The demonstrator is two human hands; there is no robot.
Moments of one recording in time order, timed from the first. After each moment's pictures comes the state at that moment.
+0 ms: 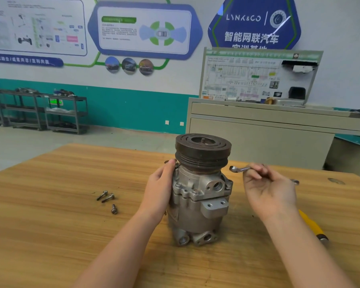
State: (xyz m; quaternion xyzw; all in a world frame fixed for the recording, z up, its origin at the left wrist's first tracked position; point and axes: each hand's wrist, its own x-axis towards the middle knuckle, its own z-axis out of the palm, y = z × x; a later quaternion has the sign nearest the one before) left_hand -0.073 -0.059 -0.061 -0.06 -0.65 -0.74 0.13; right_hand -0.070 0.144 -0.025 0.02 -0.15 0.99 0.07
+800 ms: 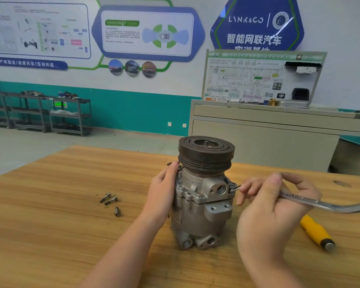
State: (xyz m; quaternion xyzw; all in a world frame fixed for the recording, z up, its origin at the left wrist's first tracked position) left_hand -0.073 -0.058 -0.061 -0.06 -0.66 -0.74 0.13; right_hand -0.007 0.081 -0.032 0.16 -0.53 0.62 0.56
